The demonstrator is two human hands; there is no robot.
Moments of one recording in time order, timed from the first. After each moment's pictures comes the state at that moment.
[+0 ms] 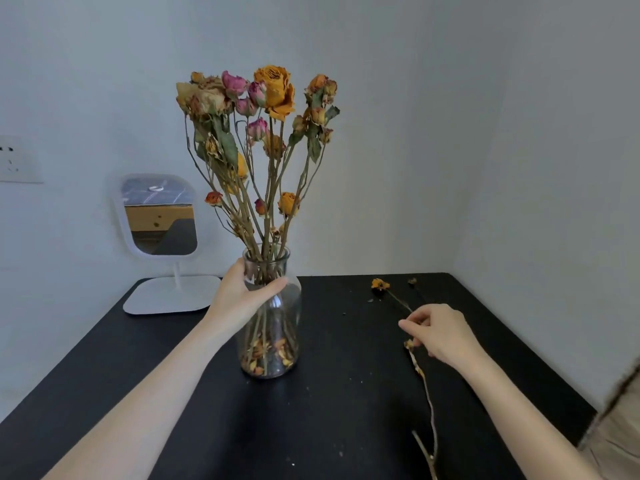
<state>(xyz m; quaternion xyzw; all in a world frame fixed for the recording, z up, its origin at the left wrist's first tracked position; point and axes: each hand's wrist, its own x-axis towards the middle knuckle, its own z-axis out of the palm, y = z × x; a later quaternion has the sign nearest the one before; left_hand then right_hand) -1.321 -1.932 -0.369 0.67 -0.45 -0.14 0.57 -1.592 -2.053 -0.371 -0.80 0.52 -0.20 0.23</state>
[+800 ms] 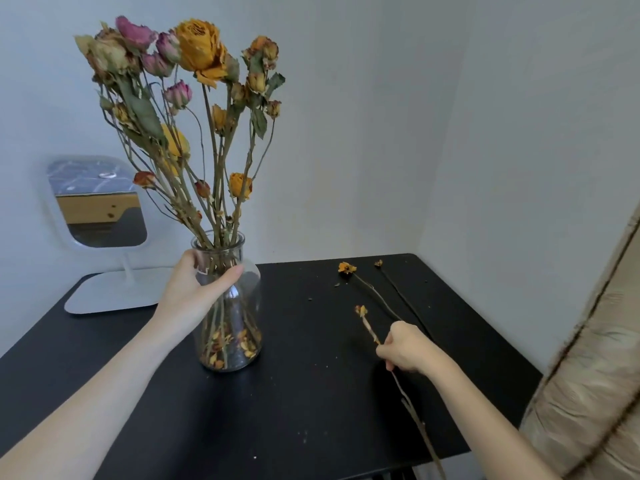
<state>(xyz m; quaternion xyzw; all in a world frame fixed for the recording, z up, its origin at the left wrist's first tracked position) -1.326 -1.931 -0.378 0.69 -0.43 -0.09 0.57 -1.604 -2.060 -0.407 -0.77 0.58 0.00 0.27</state>
